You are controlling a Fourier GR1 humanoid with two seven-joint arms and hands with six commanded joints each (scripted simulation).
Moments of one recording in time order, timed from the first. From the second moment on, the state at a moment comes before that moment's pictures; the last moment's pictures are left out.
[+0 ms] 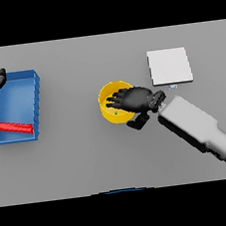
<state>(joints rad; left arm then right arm) -0.59 0.89 -0.60 -1.07 0.46 0.26 0.31 -0.70 -0.35 0.73 -1.15 0.93 0.45 -0.20</state>
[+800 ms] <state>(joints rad) -0.59 0.90 -0.60 -1.09 0.46 0.27 0.32 -0.73 -0.32 0.74 -1.11 0.90 0.50 -0.20</state>
